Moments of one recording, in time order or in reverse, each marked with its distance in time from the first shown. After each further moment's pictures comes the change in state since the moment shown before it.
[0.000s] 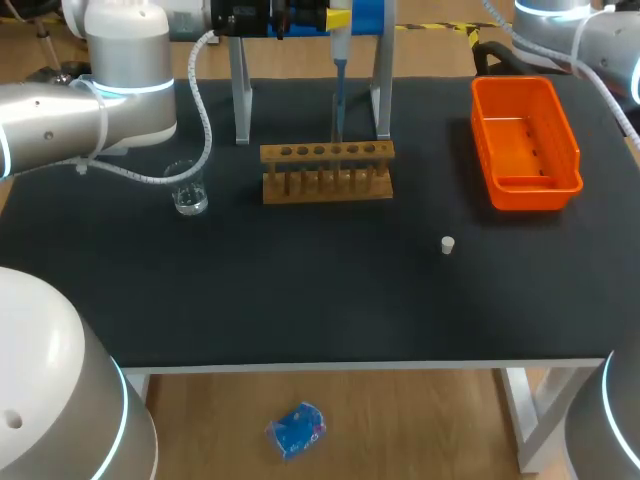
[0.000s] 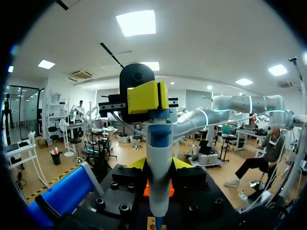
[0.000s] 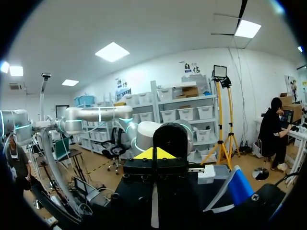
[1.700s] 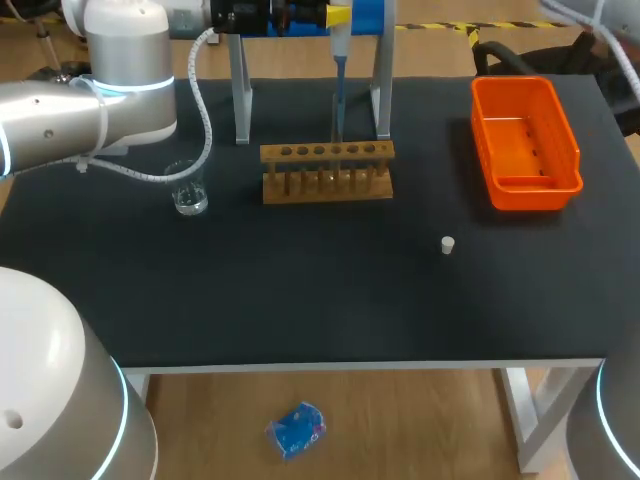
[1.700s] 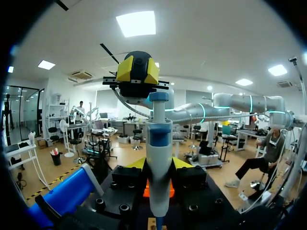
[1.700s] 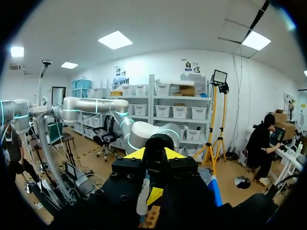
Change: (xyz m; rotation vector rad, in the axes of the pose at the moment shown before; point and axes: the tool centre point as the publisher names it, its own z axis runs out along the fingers) left arm -0.001 -0.004 0.000 0.003 -0.001 0.001; right arm -0.007 0.048 -0.044 0.105 -0.067 -0.148
